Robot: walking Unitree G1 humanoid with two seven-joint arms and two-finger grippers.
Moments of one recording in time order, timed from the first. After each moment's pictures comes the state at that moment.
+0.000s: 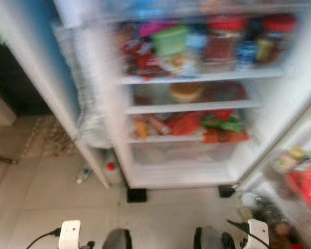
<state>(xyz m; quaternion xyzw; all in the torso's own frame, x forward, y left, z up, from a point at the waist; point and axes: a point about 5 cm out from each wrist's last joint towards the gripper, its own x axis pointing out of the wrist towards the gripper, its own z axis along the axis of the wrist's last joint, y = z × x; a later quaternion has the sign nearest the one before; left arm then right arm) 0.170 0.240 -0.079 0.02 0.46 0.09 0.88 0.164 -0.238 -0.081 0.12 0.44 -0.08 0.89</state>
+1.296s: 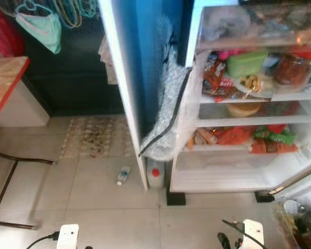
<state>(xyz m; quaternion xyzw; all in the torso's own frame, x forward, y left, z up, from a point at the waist) 0.171 0.239 -0.080 0.03 0.47 0.08 0.88 0.165 -0.233 -0.082 0.12 0.44 -0.08 0.89</state>
